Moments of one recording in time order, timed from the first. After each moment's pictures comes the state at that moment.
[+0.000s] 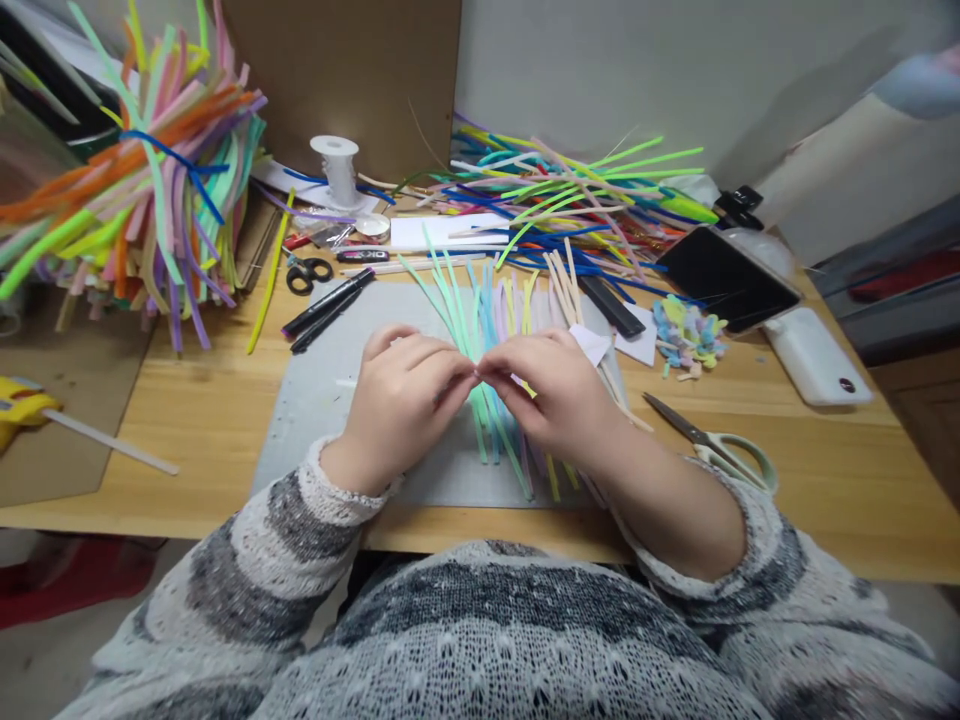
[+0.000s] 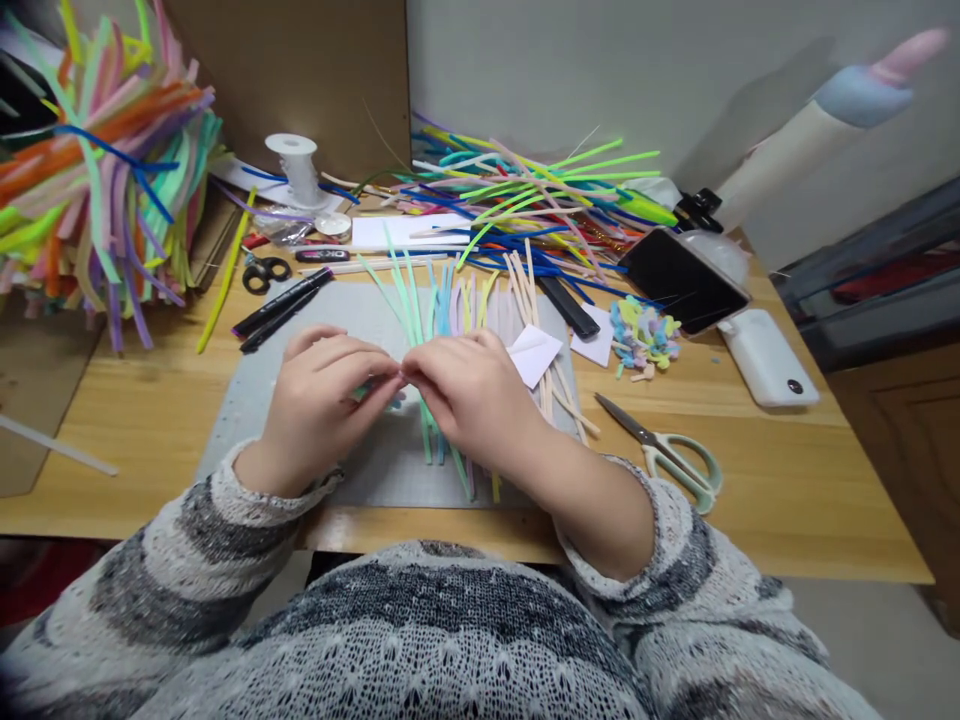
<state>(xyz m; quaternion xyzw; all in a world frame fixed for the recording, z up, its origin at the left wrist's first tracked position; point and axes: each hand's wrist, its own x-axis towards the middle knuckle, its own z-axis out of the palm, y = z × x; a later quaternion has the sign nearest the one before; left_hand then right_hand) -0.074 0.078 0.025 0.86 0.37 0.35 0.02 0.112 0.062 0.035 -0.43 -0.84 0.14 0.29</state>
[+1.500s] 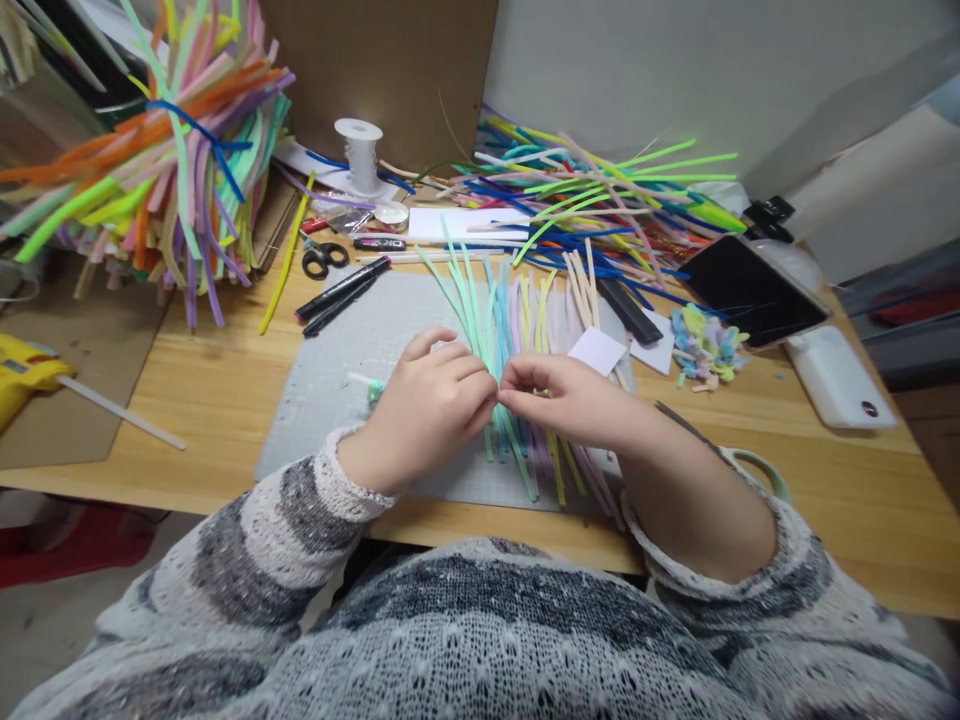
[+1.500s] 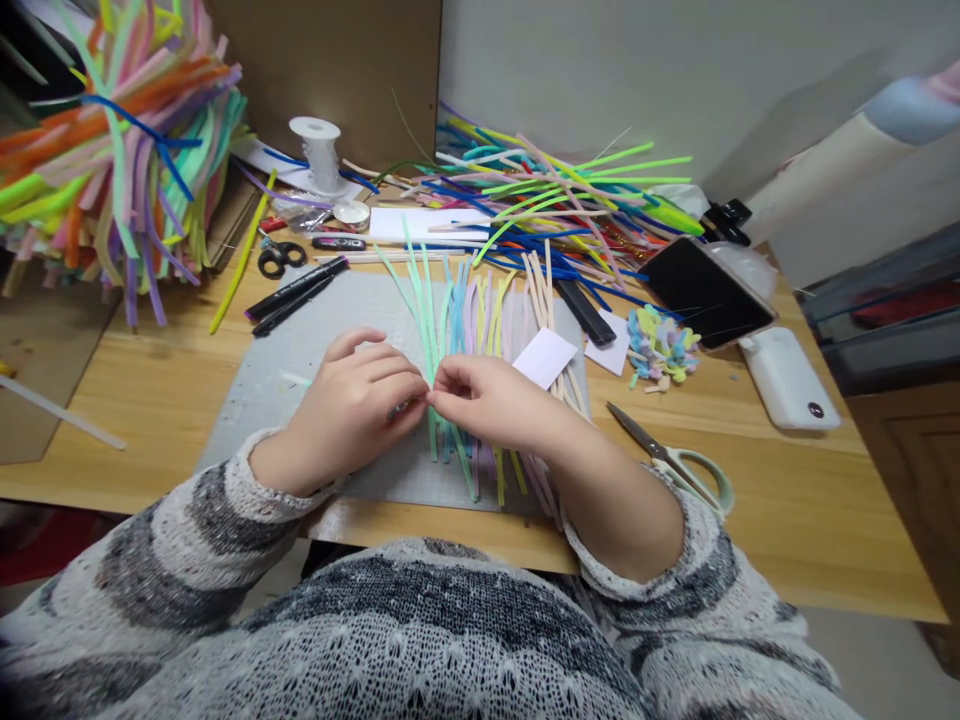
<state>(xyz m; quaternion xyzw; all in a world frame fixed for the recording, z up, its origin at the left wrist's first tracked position) -0.067 0.072 0.019 0.91 0.33 0.24 -0.02 0.117 0.074 0.038 -0.50 -0.73 0.45 0.12</state>
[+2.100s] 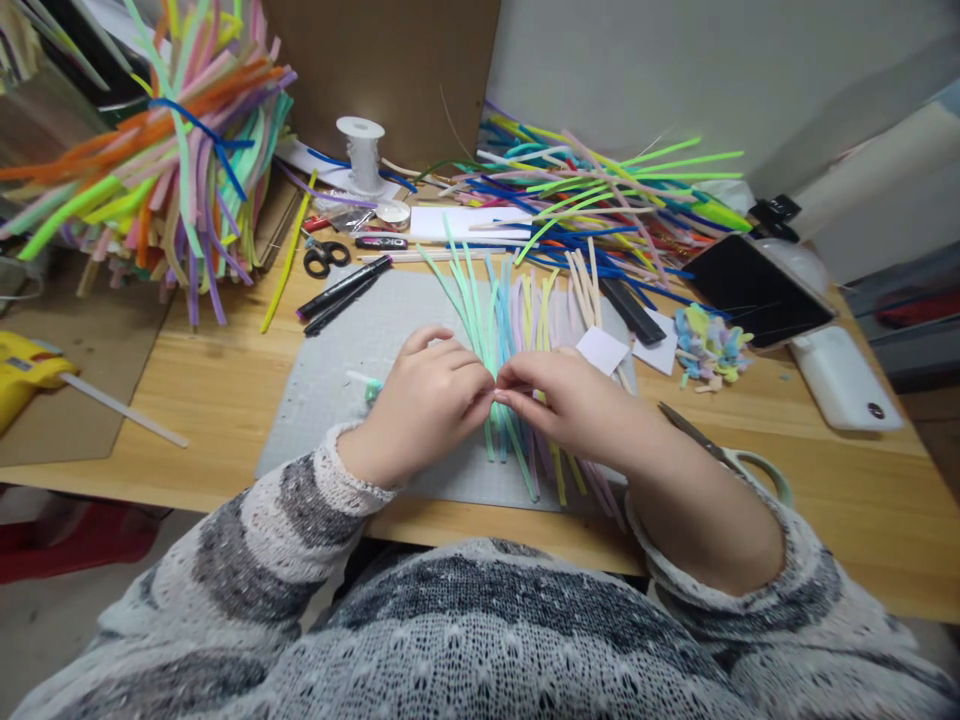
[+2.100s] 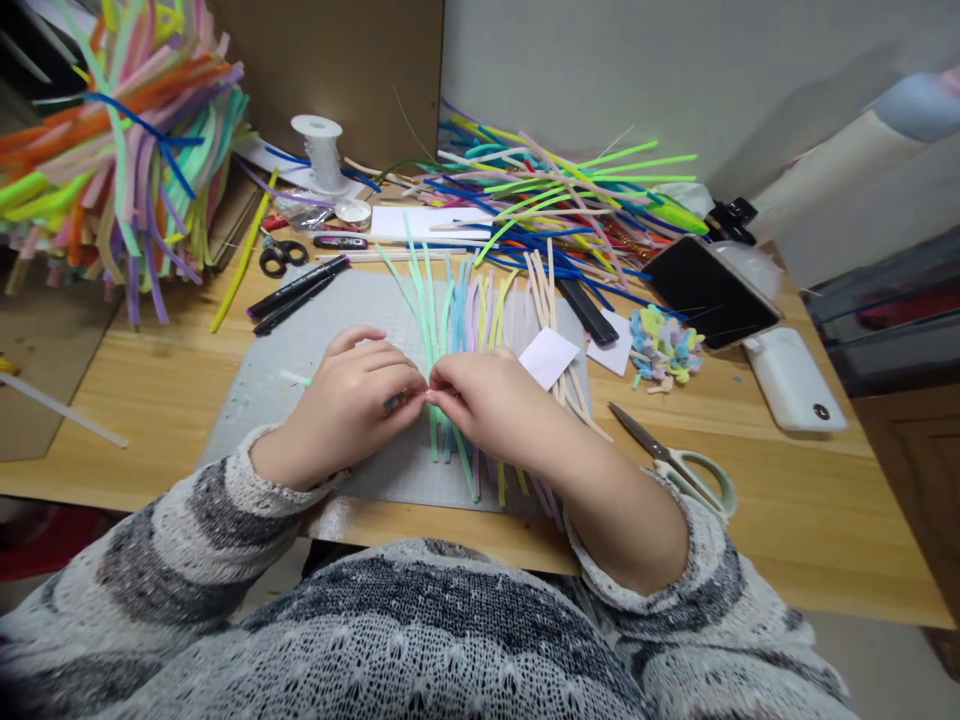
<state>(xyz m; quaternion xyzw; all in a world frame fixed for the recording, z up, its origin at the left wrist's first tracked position) -0.070 0.075 0.016 0.90 0.35 0.24 0.02 0.118 0.070 0.036 -0.46 -0.85 0.25 0.11</state>
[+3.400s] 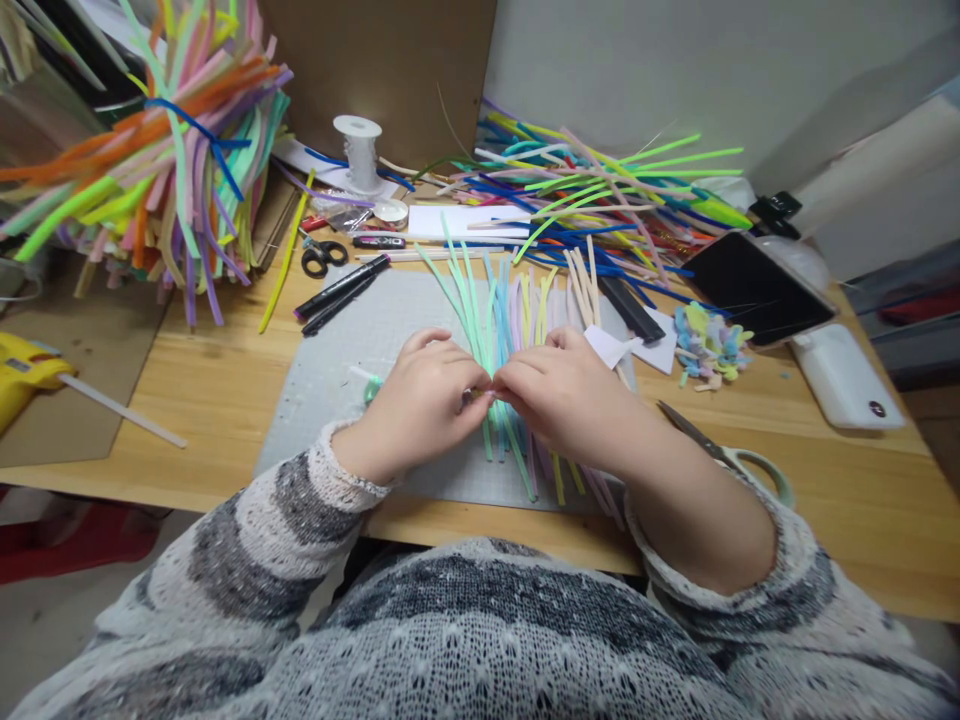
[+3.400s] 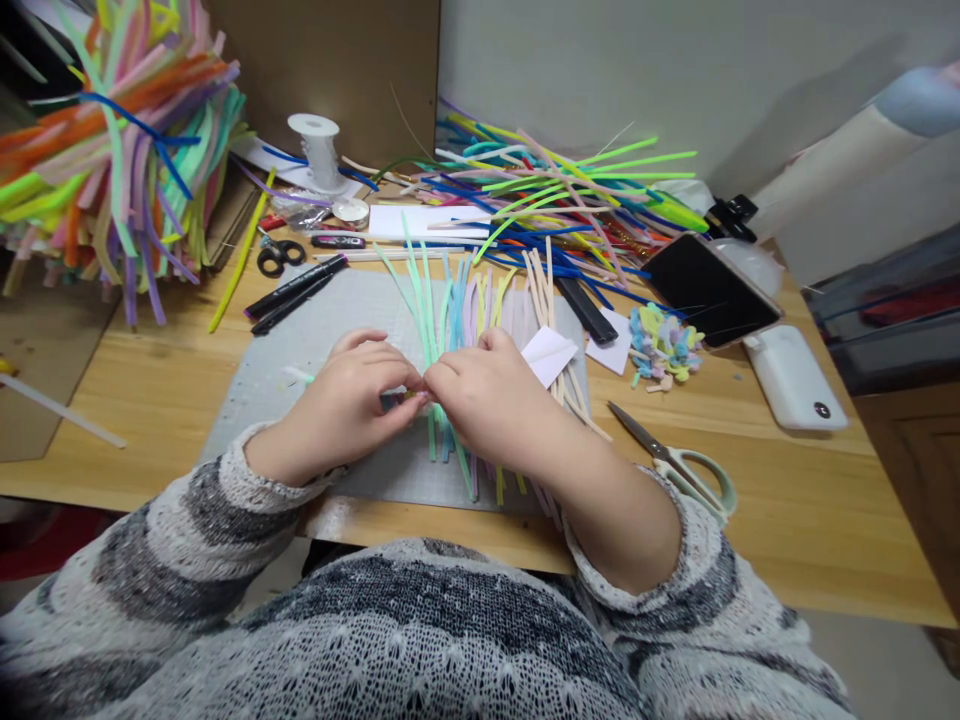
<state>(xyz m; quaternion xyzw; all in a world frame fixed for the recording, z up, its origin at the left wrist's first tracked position) -0.071 0.076 0.019 0.90 0.37 0.22 0.12 0.118 0.068 0.036 -0.37 -0.93 0.02 0.07</state>
